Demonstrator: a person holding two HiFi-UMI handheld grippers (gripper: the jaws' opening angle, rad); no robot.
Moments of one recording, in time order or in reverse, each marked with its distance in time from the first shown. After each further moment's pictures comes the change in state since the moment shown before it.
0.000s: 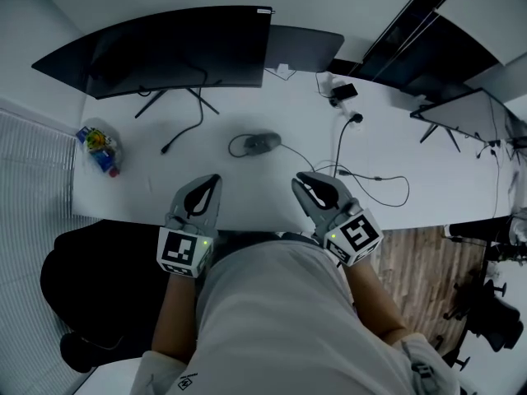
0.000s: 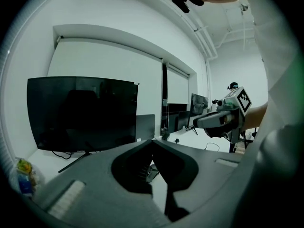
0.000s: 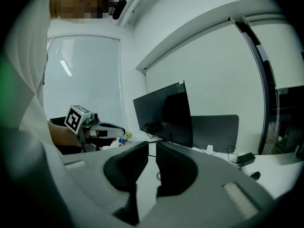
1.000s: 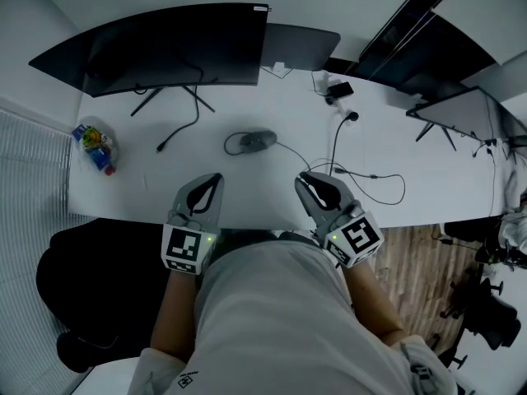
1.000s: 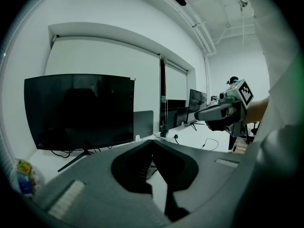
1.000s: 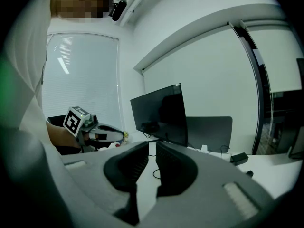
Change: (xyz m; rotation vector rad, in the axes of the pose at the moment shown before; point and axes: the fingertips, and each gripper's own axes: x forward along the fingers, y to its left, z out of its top) left arm 0.008 -0.012 -0.008 0.025 0.032 -0.010; right arm -0.014 -0.005 0.001 -0.013 -0.009 -0.048
